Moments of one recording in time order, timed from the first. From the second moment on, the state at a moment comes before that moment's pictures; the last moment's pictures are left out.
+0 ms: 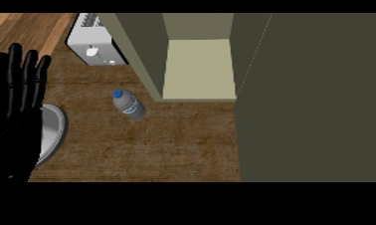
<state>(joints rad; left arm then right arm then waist) -0.02 0.09 0.01 -2.10 -0.02 0.02 -0.04 0.02 -0.07 0.00 -2.10 0.00 0.01 -0.01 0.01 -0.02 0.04</state>
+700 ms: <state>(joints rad) -0.06 0.19 0.05 -1.97 0.32 -0.20 0.15 0.25 -0.09 0.07 -2.32 -0.19 0.11 0.20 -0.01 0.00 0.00</state>
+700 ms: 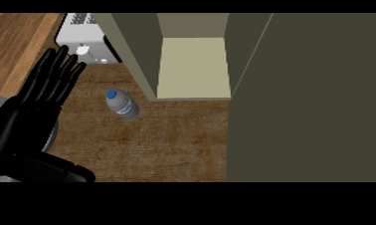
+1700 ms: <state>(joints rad) 0.05 0.16 0.08 -1.92 0.22 -0.22 0.11 0.58 -0.08 0.13 -2.43 -0.21 0.22 0.11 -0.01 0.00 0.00</state>
